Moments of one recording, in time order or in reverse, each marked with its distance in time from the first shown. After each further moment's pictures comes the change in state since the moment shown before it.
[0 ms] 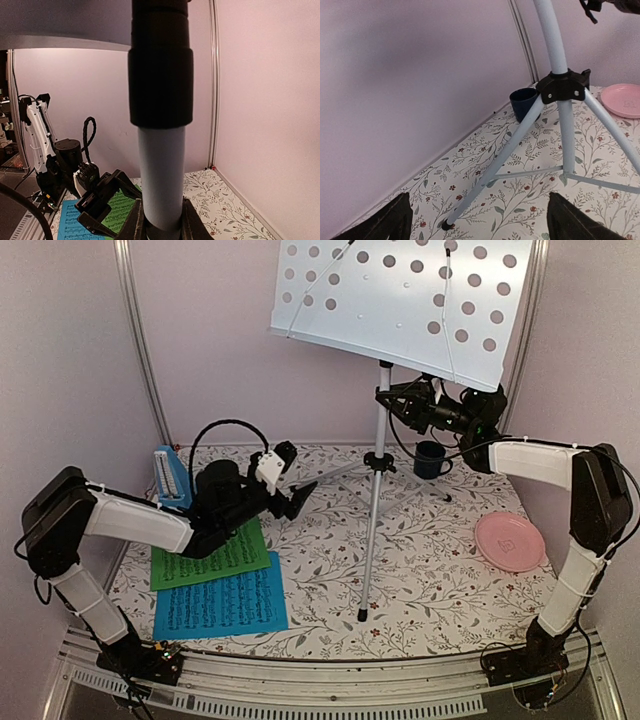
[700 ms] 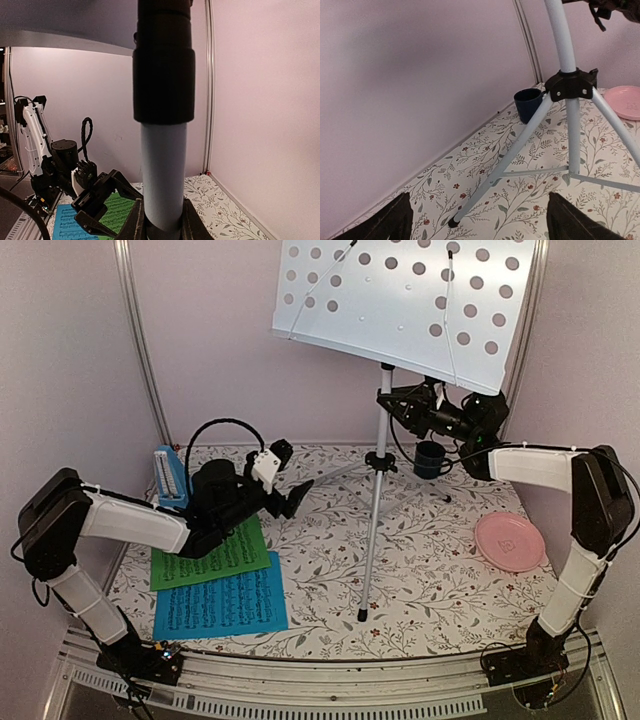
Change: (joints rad) left arm 0.009 -0.024 -0.013 -0.007 -0.014 -0.009; right arm 0.007 -0.002 -0.066 0.091 0.042 0.010
